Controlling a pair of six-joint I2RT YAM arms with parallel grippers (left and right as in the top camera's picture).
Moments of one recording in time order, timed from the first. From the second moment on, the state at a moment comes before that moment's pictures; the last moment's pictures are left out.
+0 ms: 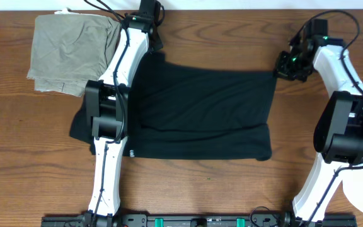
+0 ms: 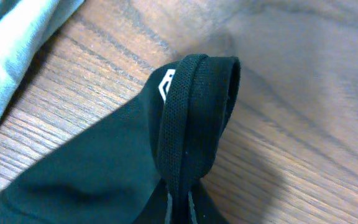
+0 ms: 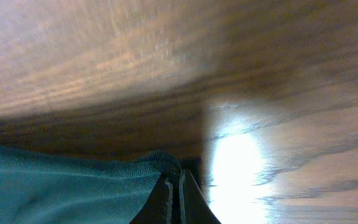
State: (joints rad) left arm -0.21 2.53 2.30 -0.96 -0.22 -0.61; right arm -0.12 2.16 1.72 -0.88 -0.28 0.24
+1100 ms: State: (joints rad) left arm -0.21 2.34 2.31 -1.35 -0.18 -0.61; right arm -0.12 2.16 1.85 -1.20 -0.24 0.19
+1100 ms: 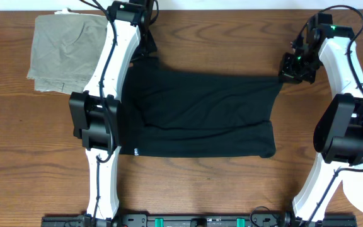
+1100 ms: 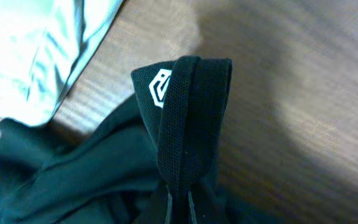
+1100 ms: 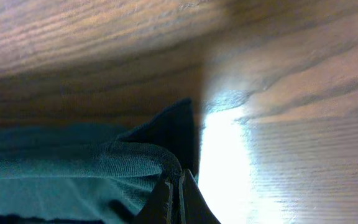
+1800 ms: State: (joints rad) left arm -0.17 2.24 2.31 -1.69 -0.18 -0.59; right arm -0.02 2.09 1.85 -1.50 -0.29 0.16
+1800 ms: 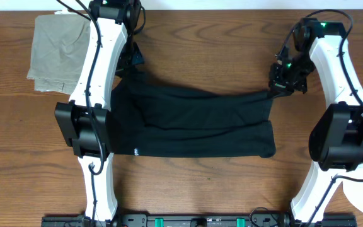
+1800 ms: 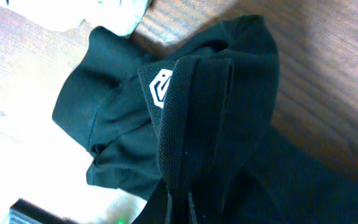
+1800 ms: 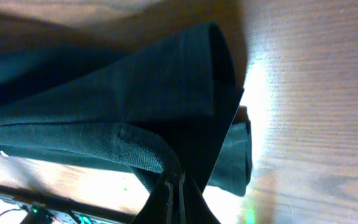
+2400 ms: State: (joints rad) left arm -0.17 2.04 2.18 -1.70 -0.18 -0.56; right arm 0.06 2.03 1.85 -1.59 -0.19 0.17
